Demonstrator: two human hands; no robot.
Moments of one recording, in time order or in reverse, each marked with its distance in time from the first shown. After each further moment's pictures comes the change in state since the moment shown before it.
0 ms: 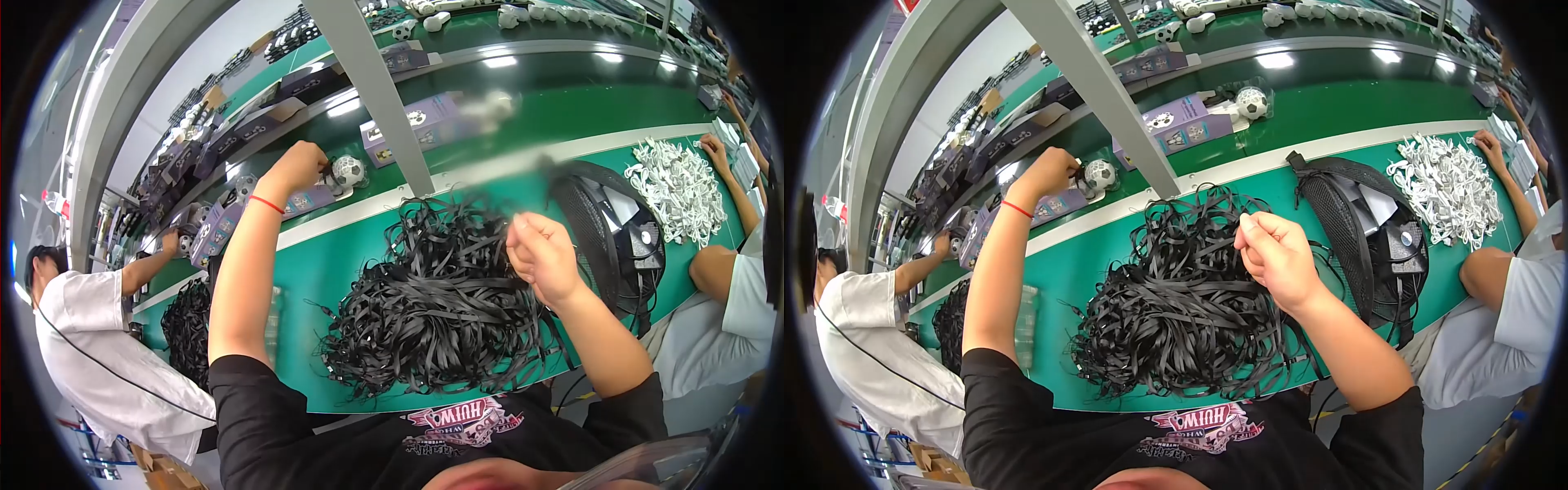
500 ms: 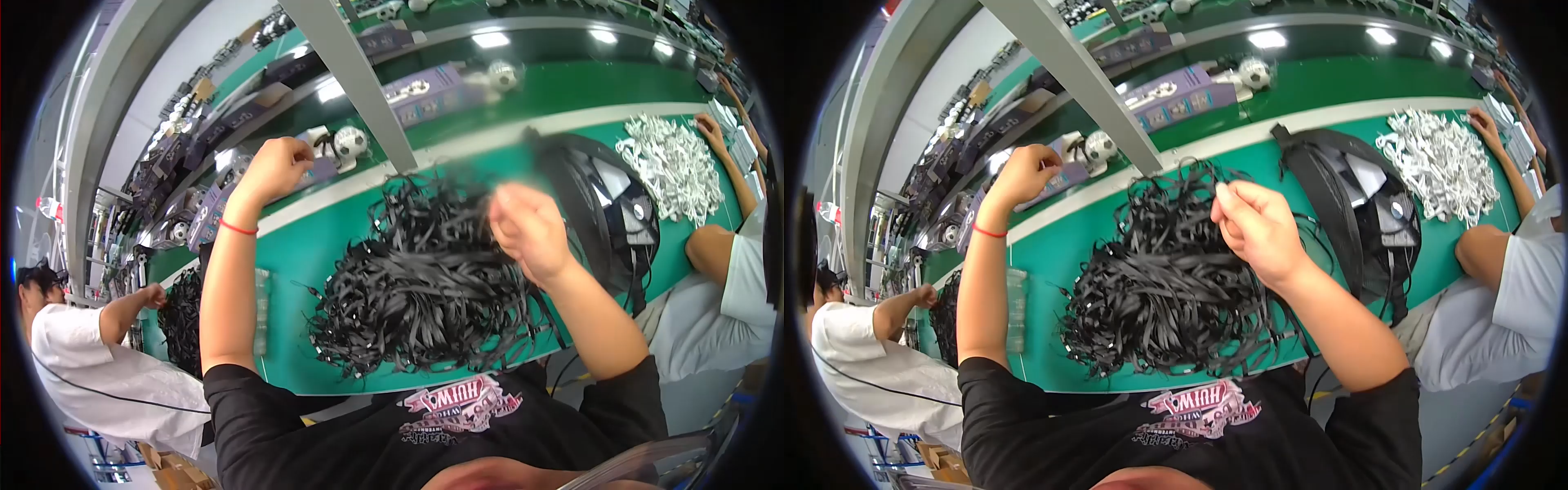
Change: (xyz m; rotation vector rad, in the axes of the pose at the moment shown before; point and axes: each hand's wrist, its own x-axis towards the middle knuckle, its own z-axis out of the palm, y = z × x) left_hand -0.062 0.053 -0.028 -0.318 0.195 -0.013; right_hand -0.004 -0.006 0.001 0.029 -0.031 0.009
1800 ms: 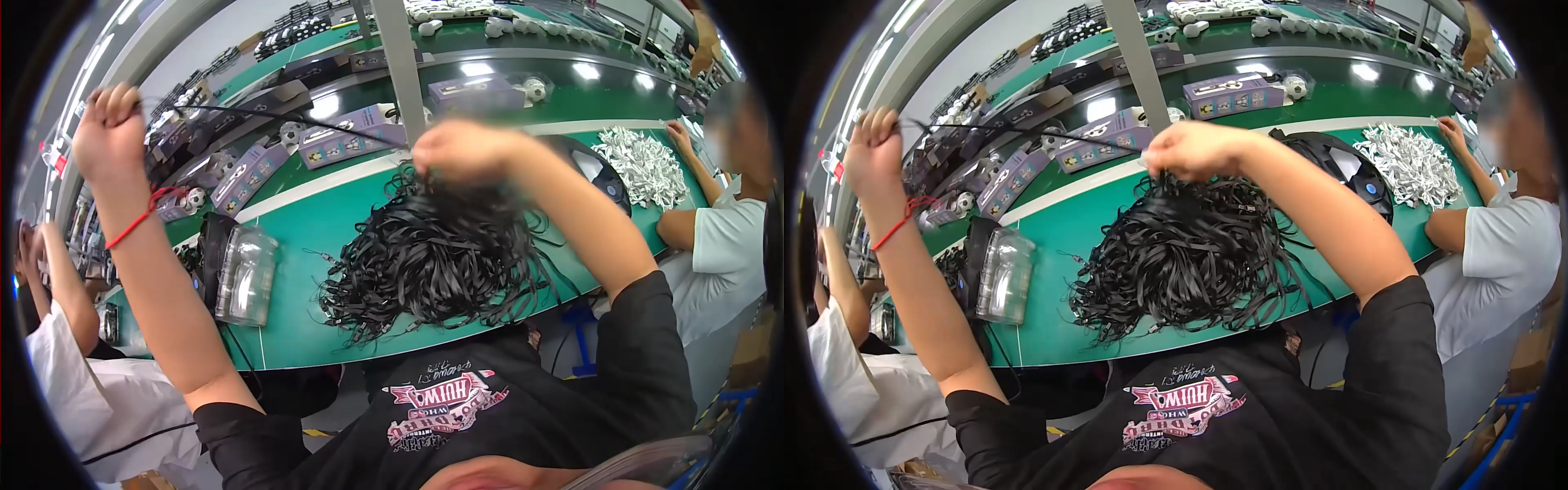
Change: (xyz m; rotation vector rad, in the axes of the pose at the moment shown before) left_hand -0.189 -0.053 -0.223 -1.837 0.733 0.739; right_hand 0.065 -0.038 0.108 -0.877 -0.642 0.367
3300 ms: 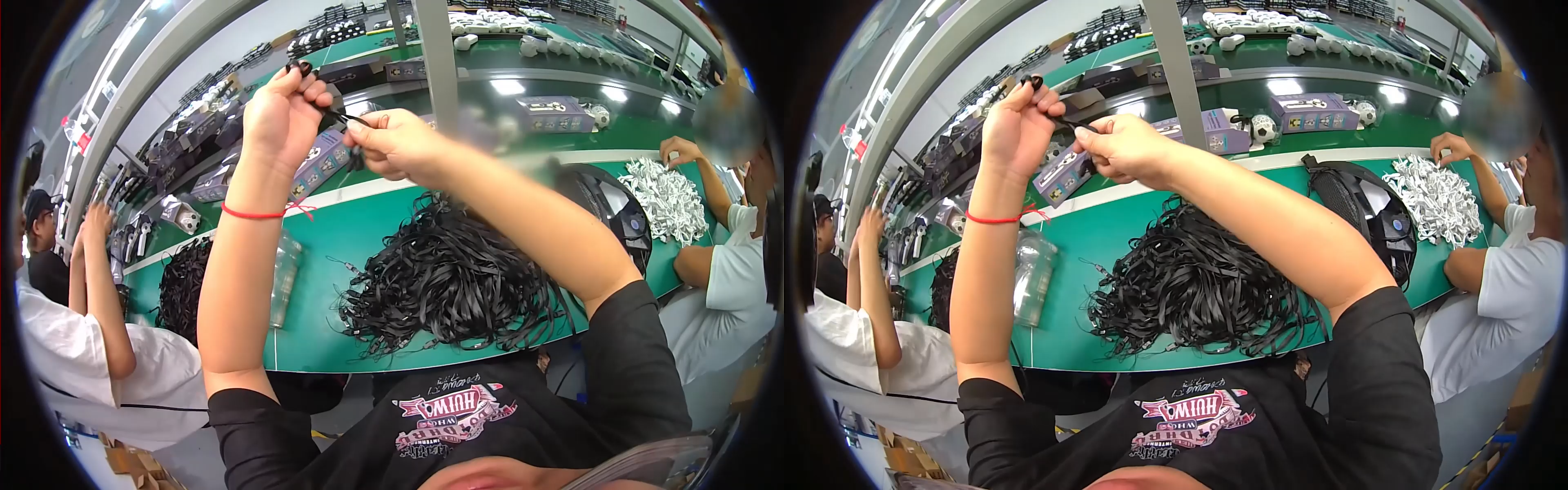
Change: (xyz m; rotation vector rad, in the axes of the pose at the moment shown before) left_hand -0.048 -0.164 0.013 0.113 0.125 -0.407; right_hand 0.088 -0.063 0.037 0.617 0.017 -0.455
